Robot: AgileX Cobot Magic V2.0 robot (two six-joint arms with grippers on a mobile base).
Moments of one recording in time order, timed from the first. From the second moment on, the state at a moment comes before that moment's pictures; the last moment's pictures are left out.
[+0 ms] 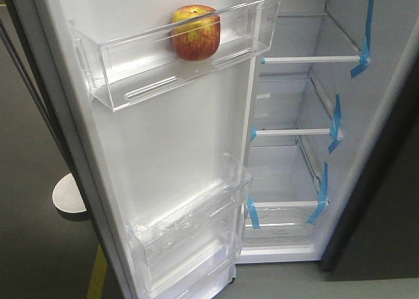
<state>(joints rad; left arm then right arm) -0.01 -0.01 0.03 0.08 0.27 -0.19 0.12 0.42 -0.83 -0.10 1.16 0.07</state>
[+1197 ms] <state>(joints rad) -0.01 0.40 -0.63 0.11 0.55 -0.17 0.12 0.42 -0.83 -0.10 1.18 0.07</state>
